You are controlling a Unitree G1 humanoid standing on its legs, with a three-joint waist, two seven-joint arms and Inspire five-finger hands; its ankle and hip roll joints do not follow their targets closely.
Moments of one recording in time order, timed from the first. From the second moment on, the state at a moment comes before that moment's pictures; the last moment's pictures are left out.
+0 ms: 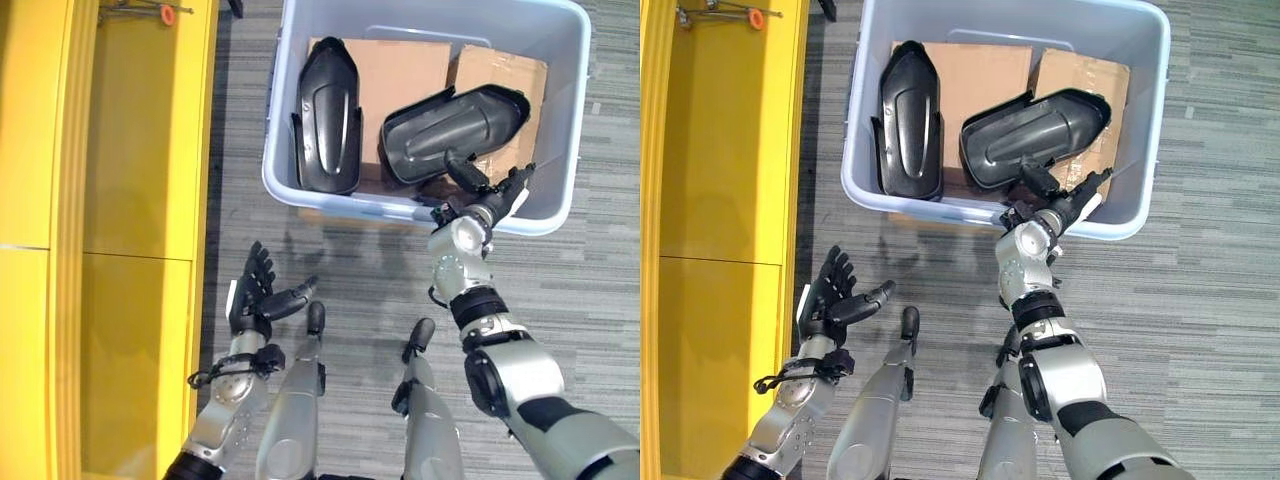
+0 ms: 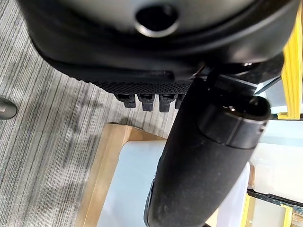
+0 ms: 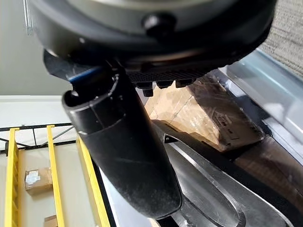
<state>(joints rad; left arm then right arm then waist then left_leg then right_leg) -0.03 0.38 -0.32 0.04 -0.59 -0.20 0.39 -0.99 -0.13 -0.01 0.88 0.65 -0.35 -0.77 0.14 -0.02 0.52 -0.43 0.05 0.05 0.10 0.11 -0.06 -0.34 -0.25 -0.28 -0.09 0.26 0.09</state>
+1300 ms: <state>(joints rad) -0.08 0.36 -0.35 0.08 -0.62 -0.24 0.39 -1.19 -0.23 -0.01 1.26 0.73 -0.33 -0.66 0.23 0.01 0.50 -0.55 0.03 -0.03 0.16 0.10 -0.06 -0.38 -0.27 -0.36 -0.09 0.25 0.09</state>
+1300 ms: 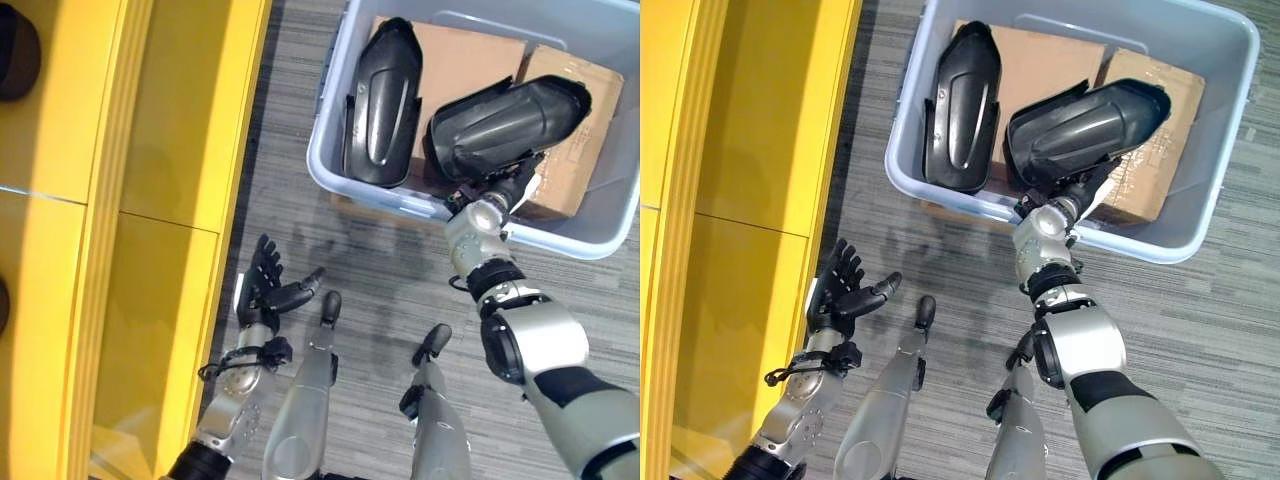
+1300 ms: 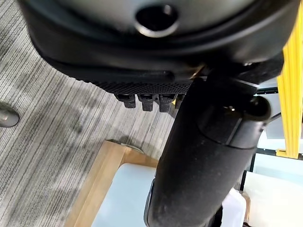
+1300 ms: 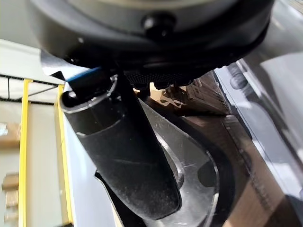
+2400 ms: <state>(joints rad) -0.10 0.36 -0.36 0.09 -0.66 -0.24 0.38 -1.07 -0.34 -0.14 1.29 0.95 -0.28 -0.59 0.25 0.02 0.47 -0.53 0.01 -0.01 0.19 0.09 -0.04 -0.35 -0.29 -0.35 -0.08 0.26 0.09</state>
